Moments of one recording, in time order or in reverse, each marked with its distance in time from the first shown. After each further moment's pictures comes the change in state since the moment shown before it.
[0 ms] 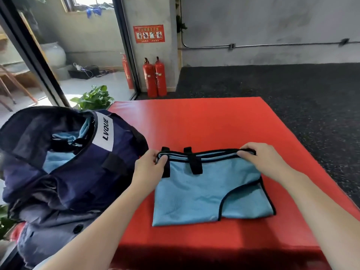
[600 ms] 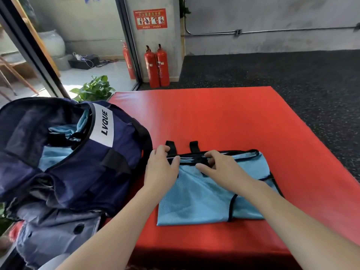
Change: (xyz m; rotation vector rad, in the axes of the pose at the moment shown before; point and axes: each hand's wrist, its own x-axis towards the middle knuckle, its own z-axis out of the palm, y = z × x) left_hand 0.003 -0.006 0.029 0.121 -0.011 -0.009; right_hand -0.009 -0.080 0.098 0.056 -0.216 0.003
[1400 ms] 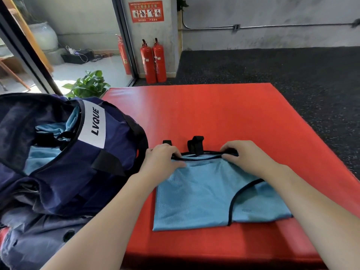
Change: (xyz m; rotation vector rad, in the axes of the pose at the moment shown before) left_hand 0.044 -0.011 0.005 0.247 -0.286 0.312; right_hand 0.036 0.061 -0.051 -0.231 0.030 -0.145
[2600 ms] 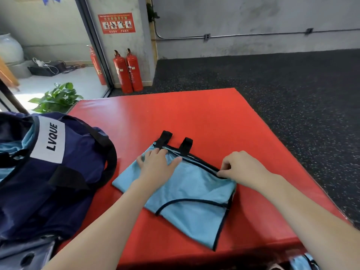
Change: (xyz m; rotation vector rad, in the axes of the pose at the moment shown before) left_hand 0.023 0.063 0.055 0.152 0.036 -0.125; right_hand -0.067 0.027 -0.036 -0.113 -0.064 0.283
